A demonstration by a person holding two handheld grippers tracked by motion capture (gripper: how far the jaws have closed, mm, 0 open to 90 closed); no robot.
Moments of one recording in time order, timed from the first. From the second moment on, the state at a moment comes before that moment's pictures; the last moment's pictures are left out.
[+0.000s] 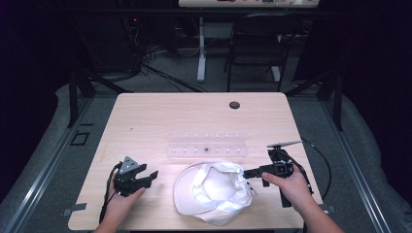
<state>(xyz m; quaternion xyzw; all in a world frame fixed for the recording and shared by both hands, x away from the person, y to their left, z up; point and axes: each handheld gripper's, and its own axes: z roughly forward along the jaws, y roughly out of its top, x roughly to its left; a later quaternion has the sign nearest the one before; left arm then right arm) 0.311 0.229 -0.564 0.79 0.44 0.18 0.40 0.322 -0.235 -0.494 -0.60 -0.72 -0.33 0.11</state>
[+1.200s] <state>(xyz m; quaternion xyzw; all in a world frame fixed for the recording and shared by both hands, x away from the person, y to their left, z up) 0.311 0.227 -0.564 0.79 0.44 0.18 0.39 0.320 -0.206 -0.512 -0.58 -0.72 -0.32 0.19</state>
